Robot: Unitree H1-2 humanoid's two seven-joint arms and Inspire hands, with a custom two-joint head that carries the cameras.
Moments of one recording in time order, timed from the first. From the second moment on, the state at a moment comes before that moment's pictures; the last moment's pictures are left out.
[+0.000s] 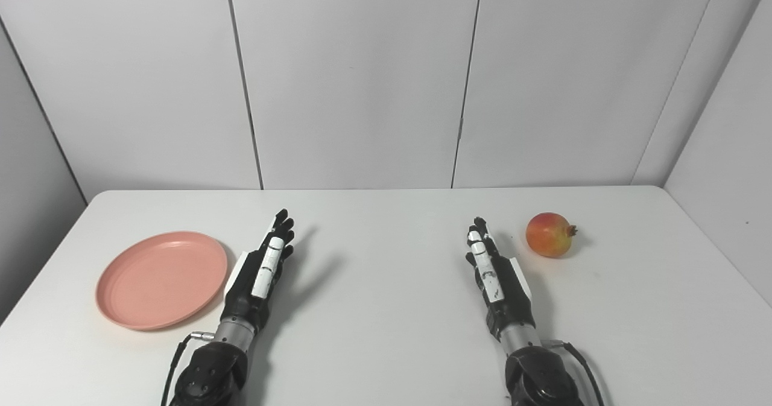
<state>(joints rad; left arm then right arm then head) -0.37 0.07 0.02 0.43 -0.08 -0.14 -0.16 -0.32 0.01 -0.01 0.30 0.05 -0.01 0.00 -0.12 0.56</state>
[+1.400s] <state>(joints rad) -0.37 0.06 0.01 0.44 -0.05 -0.14 -0.13 -0.31 -0.01 -0.02 0.30 0.08 -0.02 0.03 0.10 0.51</state>
